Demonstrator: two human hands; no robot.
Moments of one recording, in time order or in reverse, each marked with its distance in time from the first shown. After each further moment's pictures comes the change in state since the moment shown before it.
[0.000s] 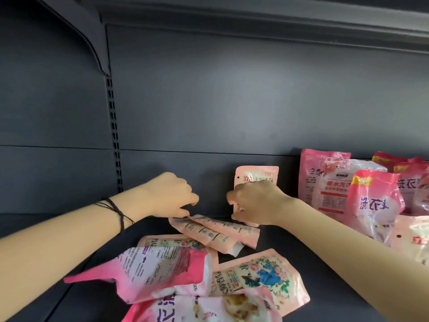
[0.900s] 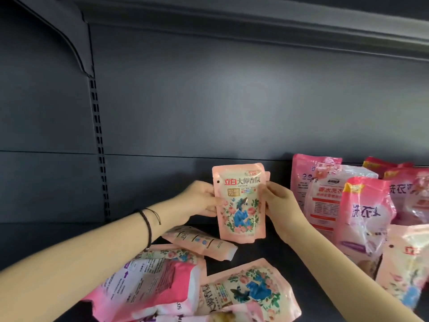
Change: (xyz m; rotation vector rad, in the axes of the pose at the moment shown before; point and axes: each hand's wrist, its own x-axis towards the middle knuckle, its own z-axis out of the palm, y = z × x) left_hand 0.064 0.044 -0.011 -1.837 0.169 -0.490; right_hand -0.028 0.017 0.026 1.788 0.461 0.739
